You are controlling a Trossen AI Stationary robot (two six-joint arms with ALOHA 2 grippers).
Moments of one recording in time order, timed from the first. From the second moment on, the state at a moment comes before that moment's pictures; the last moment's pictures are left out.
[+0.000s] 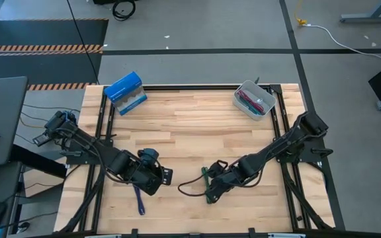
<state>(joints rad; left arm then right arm) -0.56 1.54 1.35 -0.93 -0.40 -1.79 0.50 1.76 1.17 -0.46 0.05 1.36</state>
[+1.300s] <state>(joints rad) -0.57 1.54 1.35 -0.77 -0.40 -1.67 0.38 1.91 1.17 -0.52 -0.01 1.34</state>
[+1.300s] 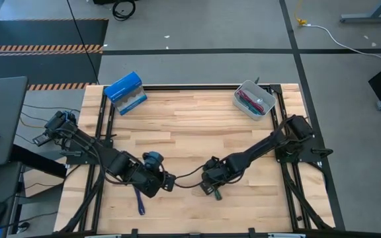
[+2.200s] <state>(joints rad) -0.40 1.54 1.35 -0.45 -0.50 -1.24 -0.51 1.41 1.17 -1.27 0.32 0.25</state>
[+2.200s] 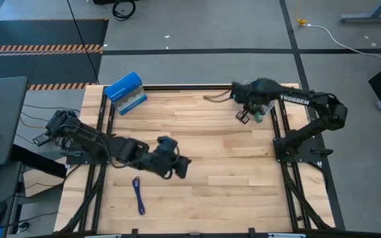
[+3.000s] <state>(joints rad) -0.28 1.54 1.35 -0.28 -0.49 -1.14 -0.87 1.51 1.17 -1.11 0.33 -0.14</state>
